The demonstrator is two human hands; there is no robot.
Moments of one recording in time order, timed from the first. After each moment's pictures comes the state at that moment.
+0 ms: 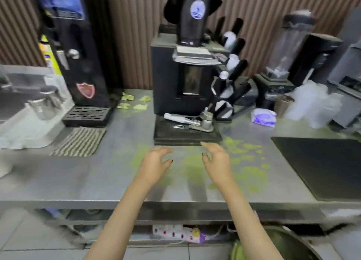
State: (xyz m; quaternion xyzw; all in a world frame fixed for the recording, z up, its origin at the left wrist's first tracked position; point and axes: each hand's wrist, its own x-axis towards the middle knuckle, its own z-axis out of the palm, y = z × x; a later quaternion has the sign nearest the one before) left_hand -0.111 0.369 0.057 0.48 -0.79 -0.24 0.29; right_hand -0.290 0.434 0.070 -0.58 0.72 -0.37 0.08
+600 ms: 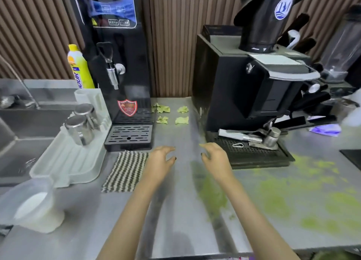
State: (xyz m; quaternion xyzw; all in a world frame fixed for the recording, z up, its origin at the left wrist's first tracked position) left_hand 0.051 0.171 0.053 0.50 -0.78 -0.25 0.27; right_hand -0.122 0.233 0.058 -0.59 0.73 -0.33 0.12
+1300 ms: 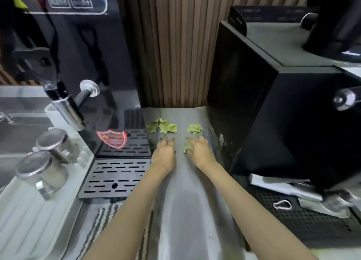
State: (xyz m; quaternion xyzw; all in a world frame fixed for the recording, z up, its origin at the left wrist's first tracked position) left_hand -0.029 -0.078 -0.001 0.57 -0.80 -0.17 0.08; right_hand -0.159 -0.046 0.004 -0.62 0.75 -0.17 0.16
